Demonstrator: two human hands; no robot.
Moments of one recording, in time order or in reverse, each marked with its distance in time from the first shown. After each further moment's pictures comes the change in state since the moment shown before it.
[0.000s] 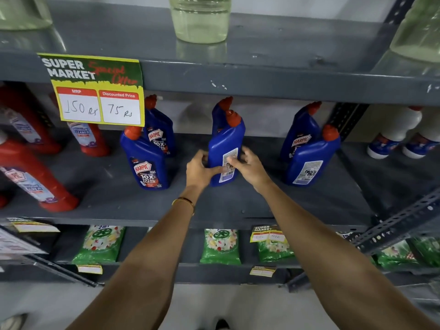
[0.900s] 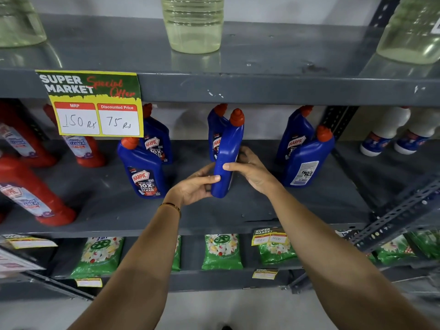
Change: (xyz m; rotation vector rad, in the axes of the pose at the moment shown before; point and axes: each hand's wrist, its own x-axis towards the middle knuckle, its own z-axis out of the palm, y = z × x) left_hand 0.004 -0.009 -0.023 -0.600 -0.832 -0.346; right_hand -0.005 -0.015 -0.011 0.223 -0.159 -0.010
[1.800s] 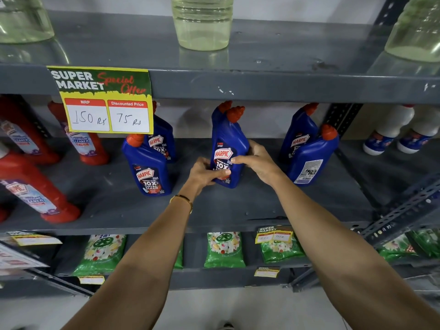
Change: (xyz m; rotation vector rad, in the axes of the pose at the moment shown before) left_hand 0.012 0.012 0.015 0.336 0.595 0.070; right_hand 0.006 -0.016 -0.001 -0.115 0.066 -0.019
